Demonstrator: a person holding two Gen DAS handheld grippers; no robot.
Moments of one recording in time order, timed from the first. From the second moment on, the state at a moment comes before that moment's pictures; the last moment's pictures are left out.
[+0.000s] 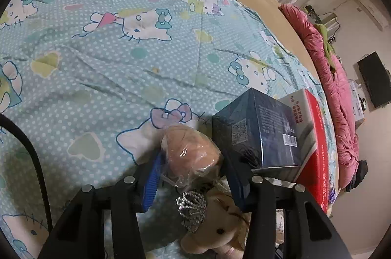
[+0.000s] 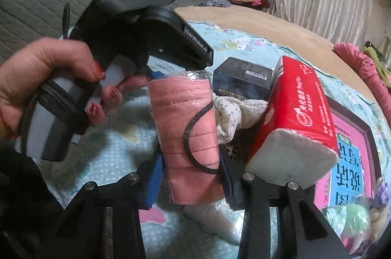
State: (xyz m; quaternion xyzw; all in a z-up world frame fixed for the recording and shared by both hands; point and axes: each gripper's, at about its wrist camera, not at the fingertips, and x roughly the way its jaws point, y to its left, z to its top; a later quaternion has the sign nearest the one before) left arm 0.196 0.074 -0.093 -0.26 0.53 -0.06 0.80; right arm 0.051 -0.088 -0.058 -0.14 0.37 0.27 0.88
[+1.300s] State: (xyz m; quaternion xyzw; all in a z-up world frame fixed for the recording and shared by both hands) left arm 0.070 0.007 0.035 -0.10 0.43 -0.11 0.89; right arm 0.023 -0.174 0.021 -0.04 0.31 0.21 0.93
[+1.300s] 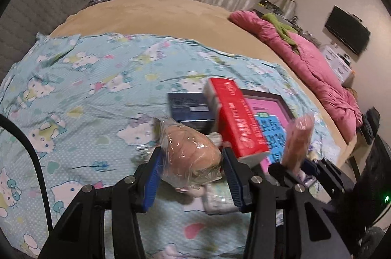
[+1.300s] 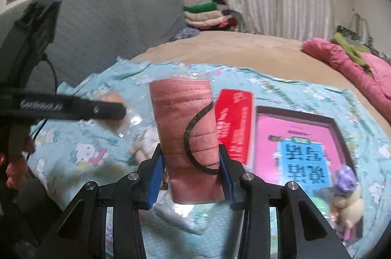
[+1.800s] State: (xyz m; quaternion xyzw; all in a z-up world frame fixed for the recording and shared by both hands) left arm 0.053 -0.067 0.066 -0.04 0.42 -0.16 0.89; right arm 0.020 -0.239 0.049 0.01 0.29 0.15 0.95
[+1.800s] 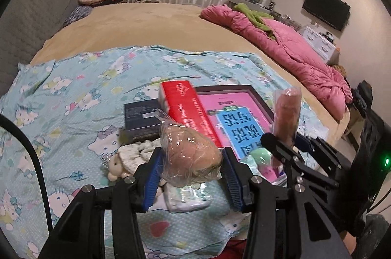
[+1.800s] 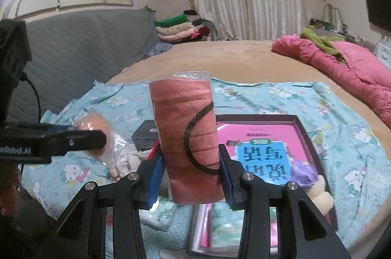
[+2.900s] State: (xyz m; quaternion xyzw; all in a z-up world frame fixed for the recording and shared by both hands) left arm 0.093 -0.190 0.041 0.05 0.46 -0.20 0.87; right arm 0.019 -0.350 0.047 0.09 0.32 0.02 0.94
